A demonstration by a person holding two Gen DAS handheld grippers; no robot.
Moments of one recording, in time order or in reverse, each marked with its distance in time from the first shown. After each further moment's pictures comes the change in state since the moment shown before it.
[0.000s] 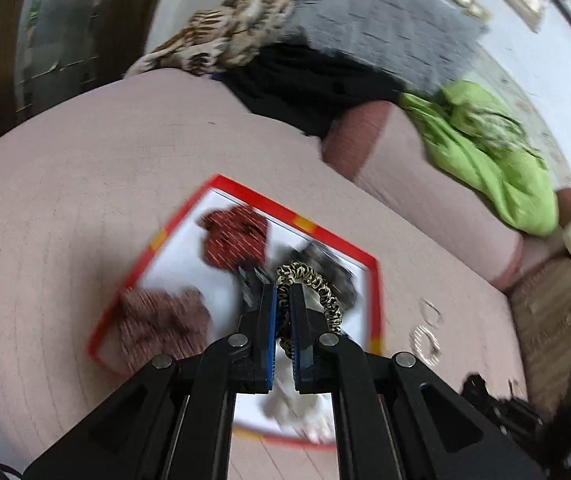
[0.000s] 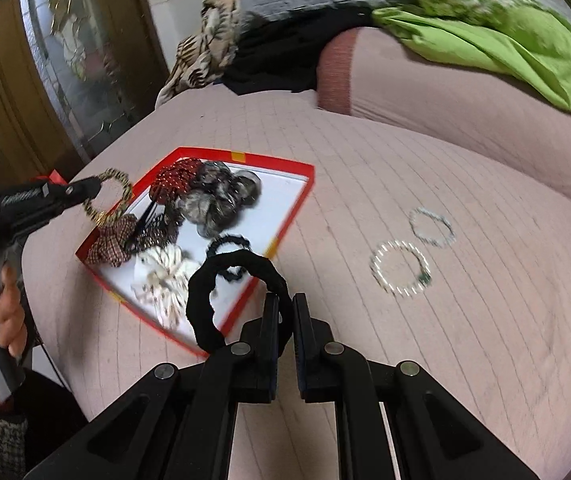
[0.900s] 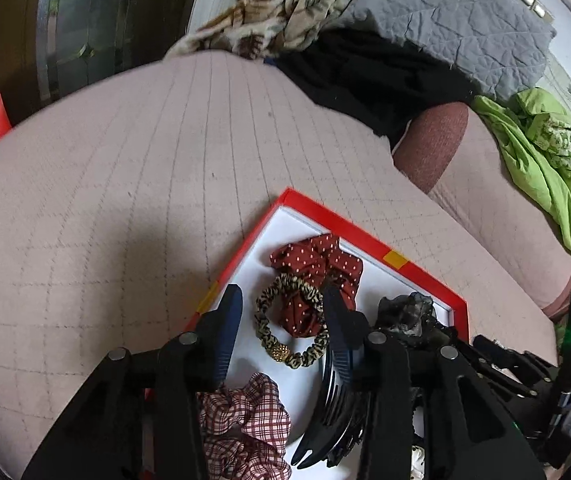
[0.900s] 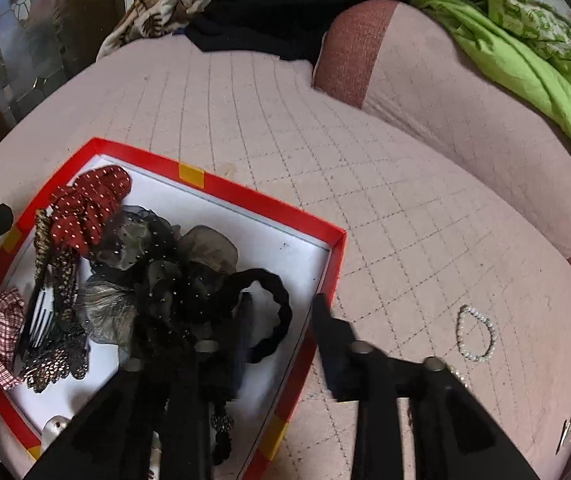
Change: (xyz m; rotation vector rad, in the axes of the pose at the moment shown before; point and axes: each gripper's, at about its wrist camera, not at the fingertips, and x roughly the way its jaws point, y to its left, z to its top) left arm 0.068 0.044 0.033 -0.040 0.021 0.139; right arm 0.148 0.032 0.096 -0.078 0.125 -0.246
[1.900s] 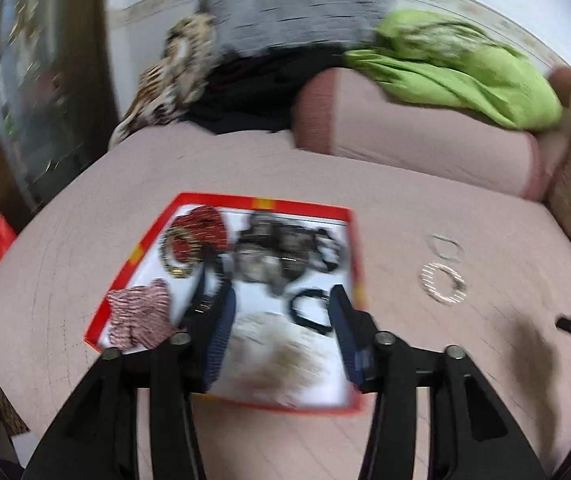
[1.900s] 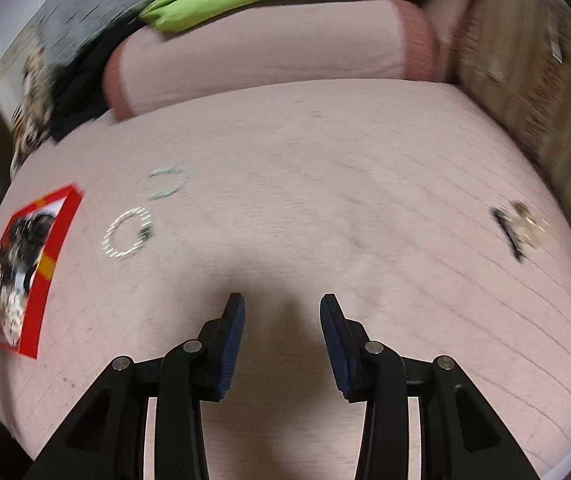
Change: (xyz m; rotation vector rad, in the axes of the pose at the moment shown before) left arm -0.106 -0.149 -0.124 0.423 -0.112 0.024; right arm -0.117 -0.268 -0.236 0.547 -0.040 -0.059
